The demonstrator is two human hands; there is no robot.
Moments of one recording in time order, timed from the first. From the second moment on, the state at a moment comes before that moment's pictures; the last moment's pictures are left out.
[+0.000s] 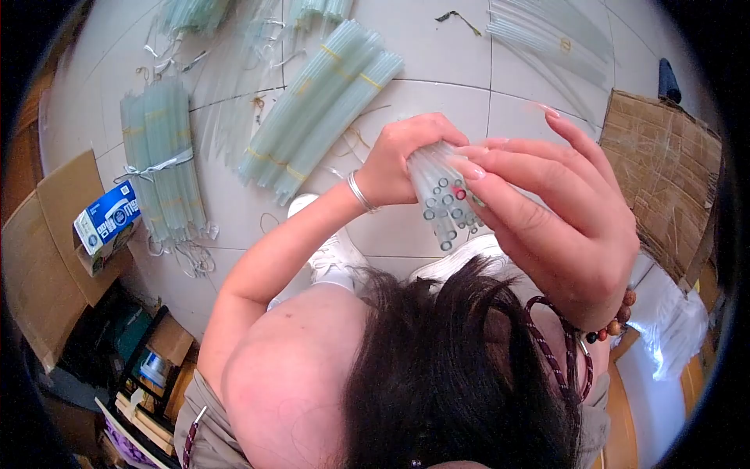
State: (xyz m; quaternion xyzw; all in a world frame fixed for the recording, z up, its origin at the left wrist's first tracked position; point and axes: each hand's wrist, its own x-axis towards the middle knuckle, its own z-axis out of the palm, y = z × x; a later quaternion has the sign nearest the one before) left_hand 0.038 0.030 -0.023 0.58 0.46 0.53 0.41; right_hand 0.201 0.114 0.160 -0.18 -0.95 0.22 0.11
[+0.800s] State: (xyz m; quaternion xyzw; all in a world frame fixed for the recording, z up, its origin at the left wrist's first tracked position) left_hand 0.043 0.029 -0.022 0.53 0.46 0.55 0.45; right_hand 0.201 0.106 0.143 -0.16 -0.93 0.28 0.17
